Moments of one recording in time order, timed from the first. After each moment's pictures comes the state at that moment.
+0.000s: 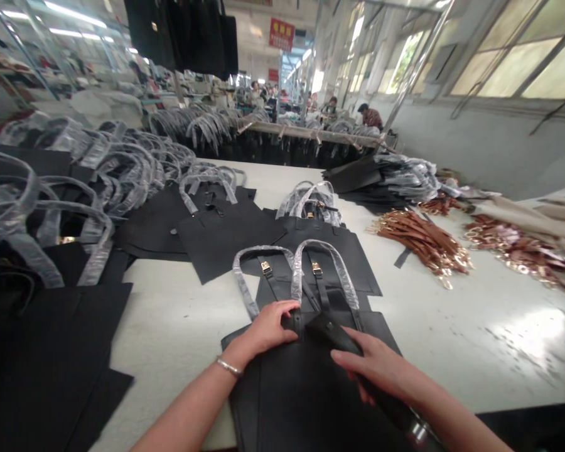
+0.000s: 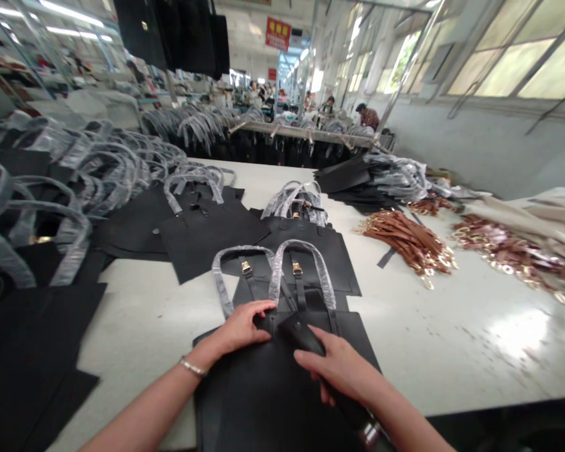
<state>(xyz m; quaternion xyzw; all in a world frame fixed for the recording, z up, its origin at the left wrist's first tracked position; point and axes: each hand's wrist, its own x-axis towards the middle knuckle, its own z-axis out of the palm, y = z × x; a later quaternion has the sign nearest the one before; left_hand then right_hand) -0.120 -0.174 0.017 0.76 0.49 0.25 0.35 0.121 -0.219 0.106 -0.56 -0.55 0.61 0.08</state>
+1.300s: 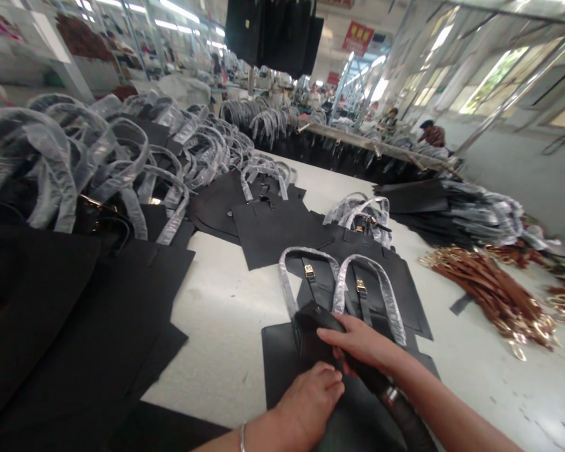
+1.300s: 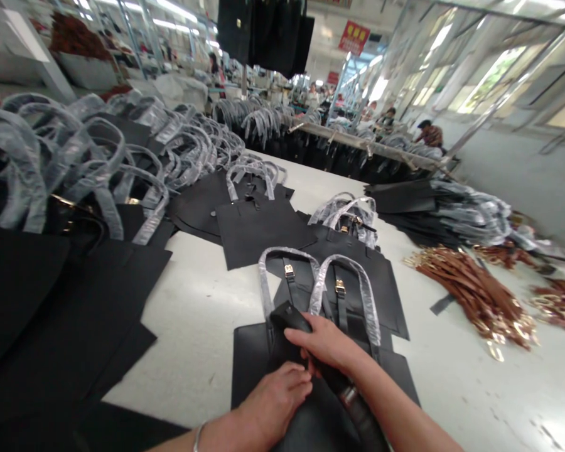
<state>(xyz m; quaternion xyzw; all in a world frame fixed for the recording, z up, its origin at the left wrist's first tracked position) -0.097 -0.278 -0.001 0.82 0.45 0.25 0.23 0.012 -0.159 0.100 -0.51 -0.63 0.58 -0.02</state>
